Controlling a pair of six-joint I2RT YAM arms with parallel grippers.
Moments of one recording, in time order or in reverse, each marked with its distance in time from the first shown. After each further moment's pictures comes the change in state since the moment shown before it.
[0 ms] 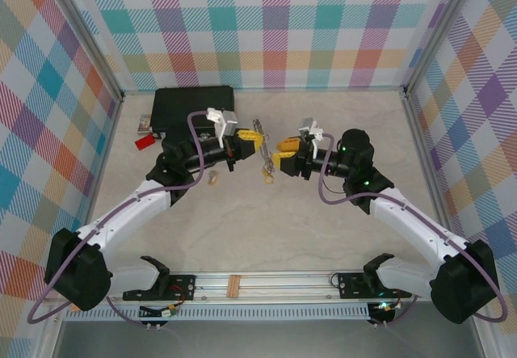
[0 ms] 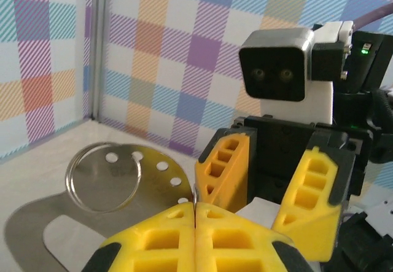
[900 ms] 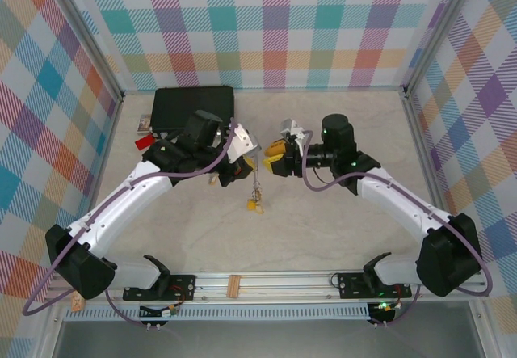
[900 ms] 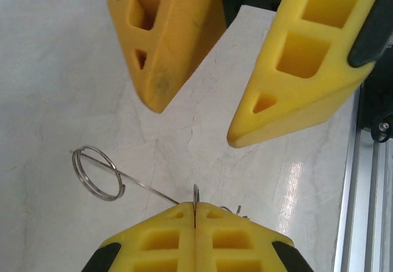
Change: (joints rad) left arm -0.095 0.087 0.392 -1.099 -0.263 0.551; right arm 0.017 0.202 0.194 -0.226 -0.191 -0.258
